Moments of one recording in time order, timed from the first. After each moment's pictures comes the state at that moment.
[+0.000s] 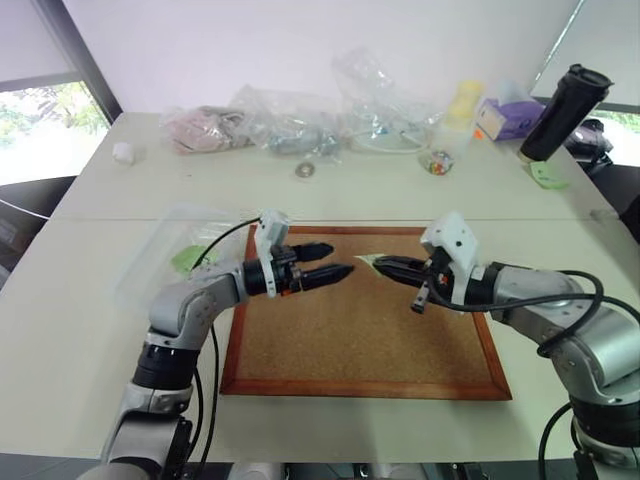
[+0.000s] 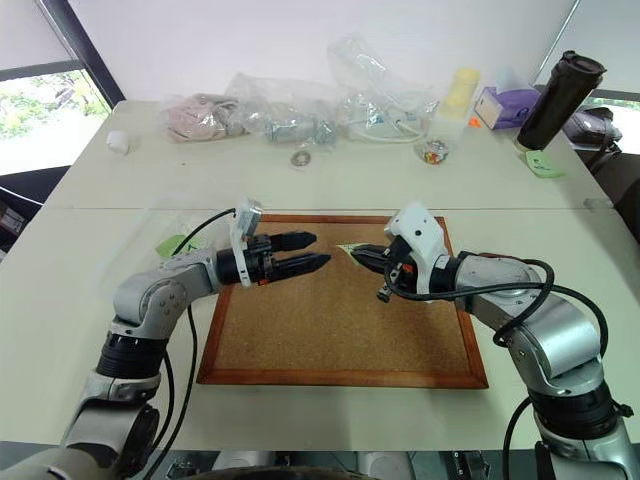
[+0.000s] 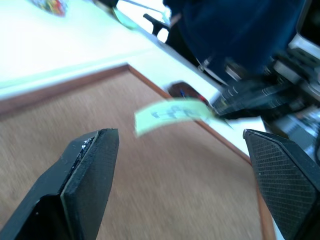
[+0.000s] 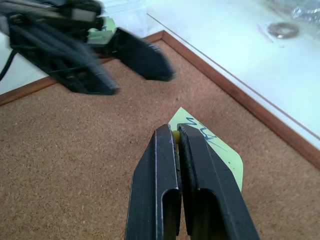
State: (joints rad) left arm -0.48 0.31 -0.07 -0.08 -0.56 0.71 -0.85; right arm -0.31 -0.70 -0.04 -0.60 0.57 0.92 0.66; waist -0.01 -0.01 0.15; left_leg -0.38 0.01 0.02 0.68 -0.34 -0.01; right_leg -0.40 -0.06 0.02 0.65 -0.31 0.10
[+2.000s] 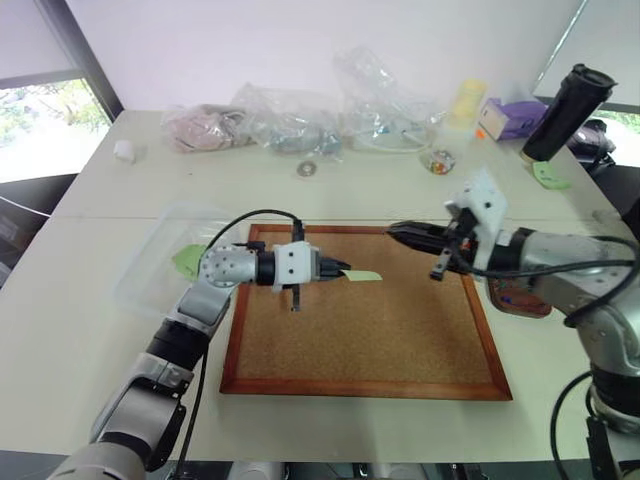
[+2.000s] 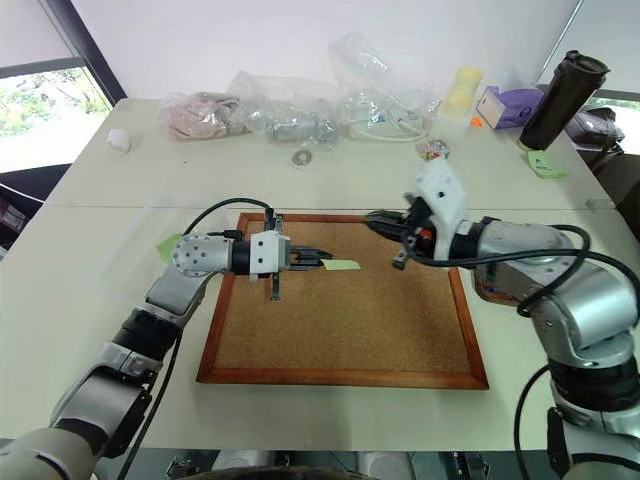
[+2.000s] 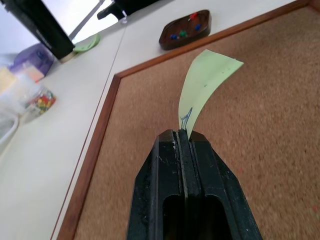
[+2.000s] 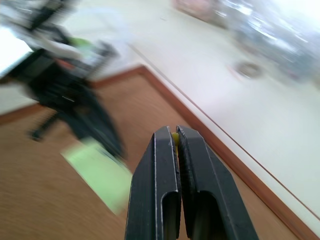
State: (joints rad) left arm -0.58 0.40 -0.30 0.26 -0.07 -0.28 -1.08; right arm -0.39 -0.79 -0.17 -0.53 0.63 0.94 0.66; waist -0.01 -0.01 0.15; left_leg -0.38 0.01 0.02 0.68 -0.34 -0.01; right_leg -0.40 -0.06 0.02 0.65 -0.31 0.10
